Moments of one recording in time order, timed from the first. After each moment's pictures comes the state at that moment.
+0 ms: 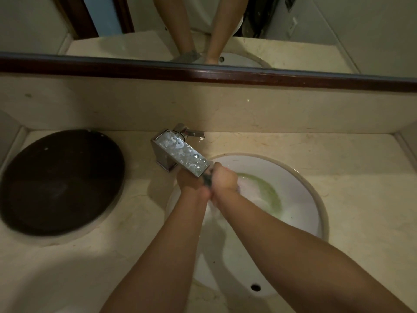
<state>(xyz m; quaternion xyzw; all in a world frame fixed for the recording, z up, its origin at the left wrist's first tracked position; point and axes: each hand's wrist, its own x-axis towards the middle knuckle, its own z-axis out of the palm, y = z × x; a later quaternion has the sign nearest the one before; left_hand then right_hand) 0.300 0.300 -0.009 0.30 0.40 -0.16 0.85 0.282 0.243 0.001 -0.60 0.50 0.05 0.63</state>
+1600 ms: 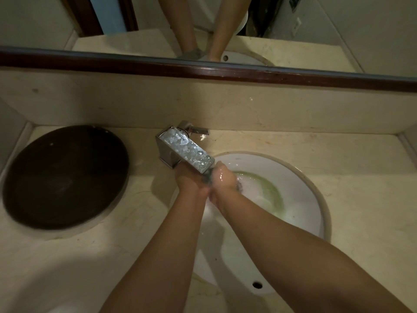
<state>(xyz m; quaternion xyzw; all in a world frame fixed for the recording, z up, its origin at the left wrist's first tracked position) 0.300 0.310 -0.004 0.29 0.38 -0.16 0.86 0.283 0.258 -0.004 -0.50 0.52 0.07 0.69</state>
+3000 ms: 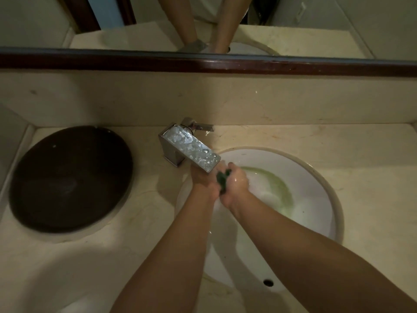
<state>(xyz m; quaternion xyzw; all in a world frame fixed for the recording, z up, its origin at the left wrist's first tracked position) 0.297 0.300 -0.005 0.39 0.35 -0.20 0.83 0.276 0.247 -0.022 -0.39 0.52 0.02 0.76</state>
